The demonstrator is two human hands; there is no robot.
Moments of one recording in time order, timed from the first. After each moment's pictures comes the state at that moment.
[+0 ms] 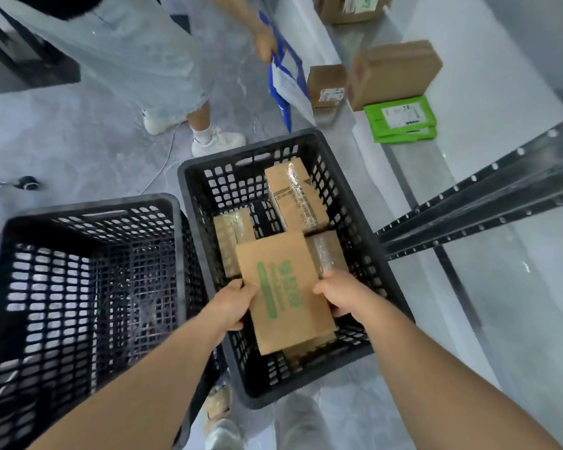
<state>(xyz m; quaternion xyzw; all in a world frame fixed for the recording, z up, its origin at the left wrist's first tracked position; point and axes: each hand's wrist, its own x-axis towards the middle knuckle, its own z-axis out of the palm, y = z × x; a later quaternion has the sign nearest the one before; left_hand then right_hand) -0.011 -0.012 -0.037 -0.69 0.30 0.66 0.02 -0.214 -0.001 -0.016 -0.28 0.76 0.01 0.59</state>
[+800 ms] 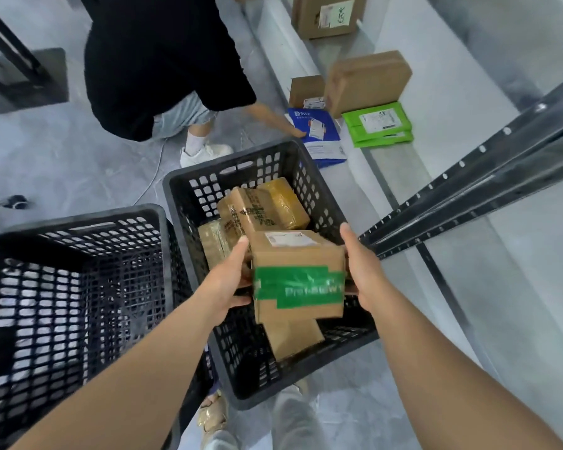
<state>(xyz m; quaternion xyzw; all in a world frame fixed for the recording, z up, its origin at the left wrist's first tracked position) -0.042 -0.025 0.016 -0.63 0.29 0.71 -0.14 -0.251 0.006 0.028 -0.14 0.78 -0.29 0.54</state>
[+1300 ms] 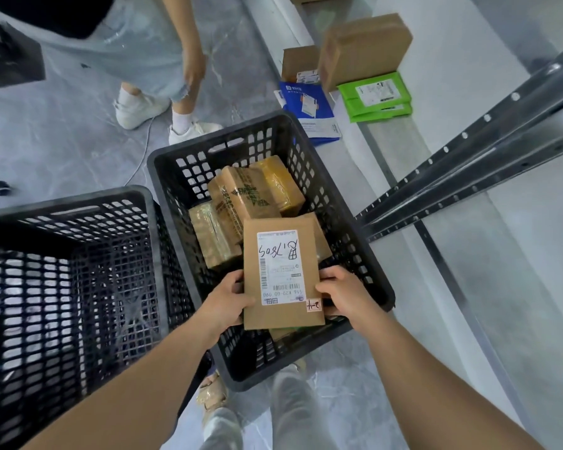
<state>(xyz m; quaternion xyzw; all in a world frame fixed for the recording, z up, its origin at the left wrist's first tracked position) -0.033 0.021 -0.029 -0.64 0.33 0.69 -0.02 -0.242 0.062 -0.025 -0.19 0.77 -0.17 0.59</state>
